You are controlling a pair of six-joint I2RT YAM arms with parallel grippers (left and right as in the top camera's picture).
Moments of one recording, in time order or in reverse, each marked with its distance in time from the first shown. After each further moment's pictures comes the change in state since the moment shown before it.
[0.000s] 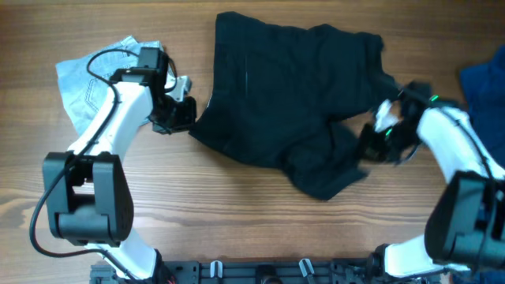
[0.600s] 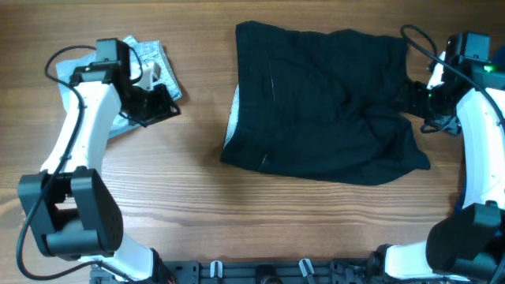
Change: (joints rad) left arm 0.112 -0.071 0.053 -0.040 0.074 0.000; right arm -0.058 -0.047 0.290 -0.088 0.407 0.046
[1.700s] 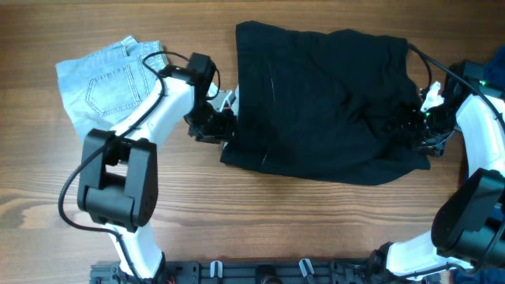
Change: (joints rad) left arm -0.346 0.198 0.023 -0.045 0.034 0.048; right arm -0.100 0.096 -0.180 0.080 -0.233 -0.043
